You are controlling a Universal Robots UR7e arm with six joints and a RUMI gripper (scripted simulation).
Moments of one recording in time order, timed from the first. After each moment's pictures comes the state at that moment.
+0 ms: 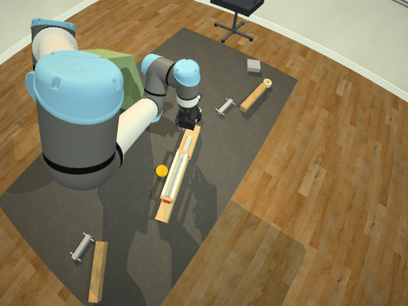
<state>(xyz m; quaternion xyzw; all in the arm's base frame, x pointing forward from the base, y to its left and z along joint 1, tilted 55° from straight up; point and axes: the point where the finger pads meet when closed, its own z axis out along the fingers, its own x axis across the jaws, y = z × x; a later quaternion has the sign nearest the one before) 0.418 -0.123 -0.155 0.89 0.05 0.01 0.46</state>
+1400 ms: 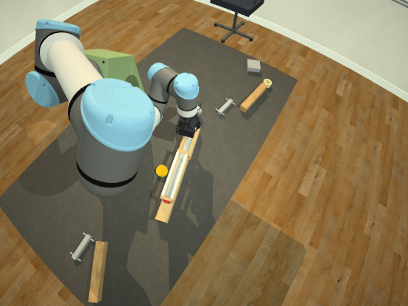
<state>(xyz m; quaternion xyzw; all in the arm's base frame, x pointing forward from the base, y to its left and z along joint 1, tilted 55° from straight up) 0.423 -0.167 -0.176 0.89 0.05 0.01 0.46</state>
